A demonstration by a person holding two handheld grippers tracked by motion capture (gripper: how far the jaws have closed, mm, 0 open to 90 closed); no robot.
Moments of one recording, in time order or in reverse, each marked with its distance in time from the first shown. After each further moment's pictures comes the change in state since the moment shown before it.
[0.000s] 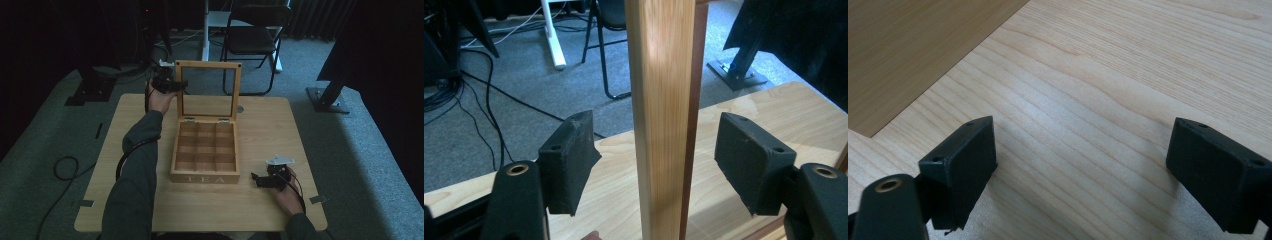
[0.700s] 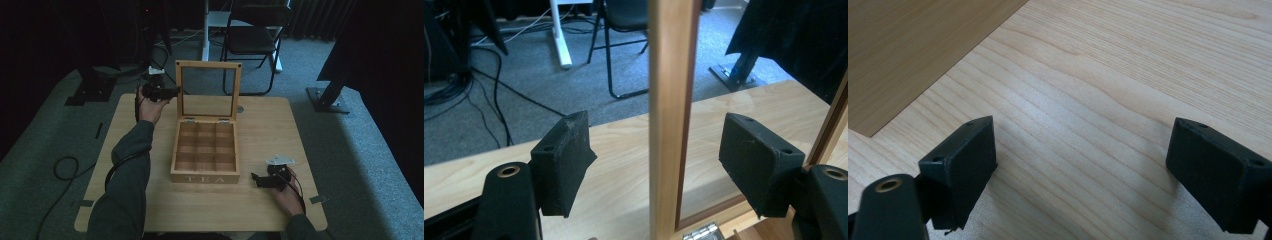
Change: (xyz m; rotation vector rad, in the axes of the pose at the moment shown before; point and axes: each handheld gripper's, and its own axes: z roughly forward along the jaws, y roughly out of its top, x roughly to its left) left arm 0.001 -0.023 -0.038 -0.017 0.020 -0.001; right arm 0.000 0.000 0.000 0.000 -0.004 0.001
